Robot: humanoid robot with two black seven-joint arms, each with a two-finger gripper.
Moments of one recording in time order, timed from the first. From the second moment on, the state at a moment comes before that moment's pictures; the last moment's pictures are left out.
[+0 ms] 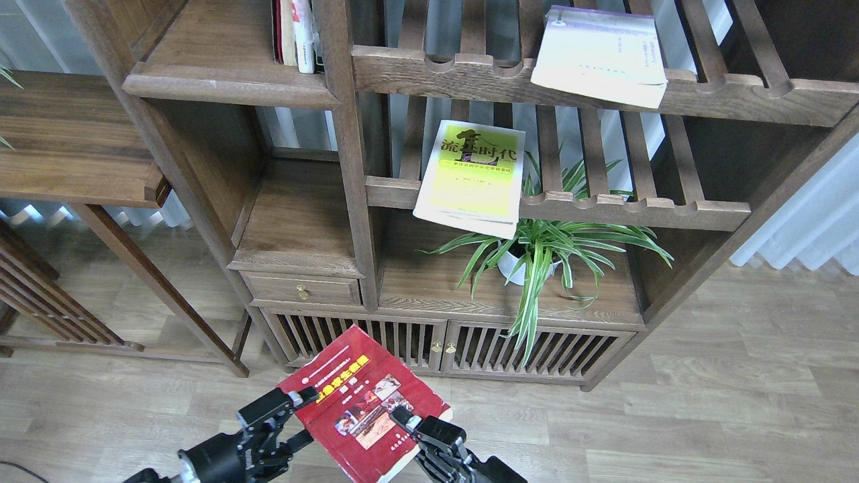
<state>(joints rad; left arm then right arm) -0.07 0.33 -0.56 -1.03 -0.74 -0.49 0.44 -0.23 0.01 0.78 1.14 0.23 0.58 -0.23</state>
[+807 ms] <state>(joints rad) -0.07 0.24 -0.57 -0.98 -0.73 -0.49 0.45 -0.24 0.01 0.78 1.14 0.22 0.58 -0.23</state>
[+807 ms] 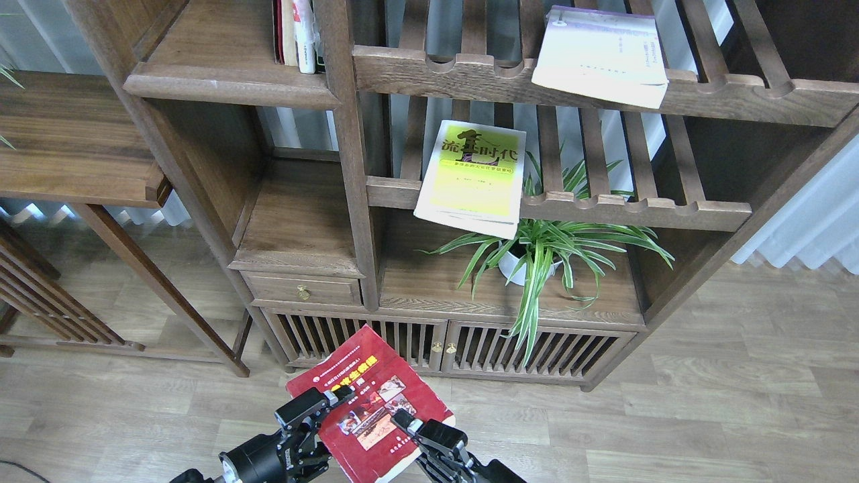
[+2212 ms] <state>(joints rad) -0.08 0.62 -0.60 -1.19 -0.81 -0.49 0.47 -0.19 0.02 0.91 1.02 0.22 0.58 -0.21</state>
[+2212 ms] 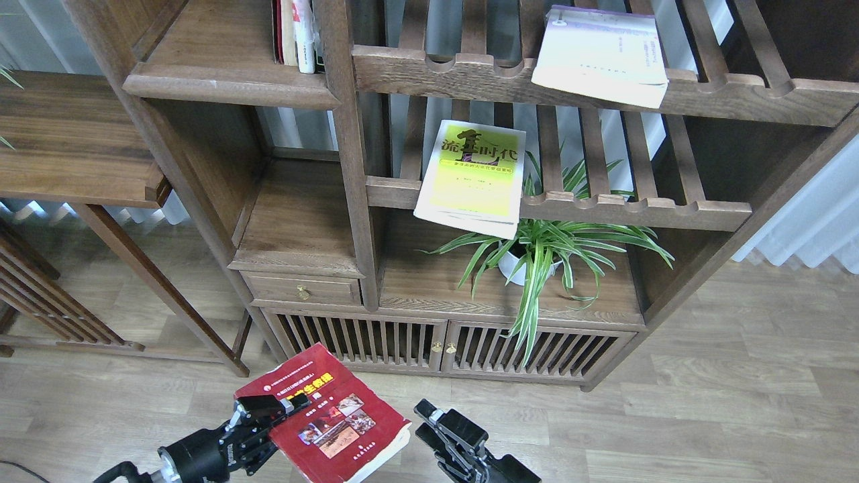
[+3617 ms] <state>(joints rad) -0.99 1.29 -0.73 -1.10 -0.37 -0.49 0.48 -0.22 0.01 0.96 1.03 0.23 0.58 -0.22</state>
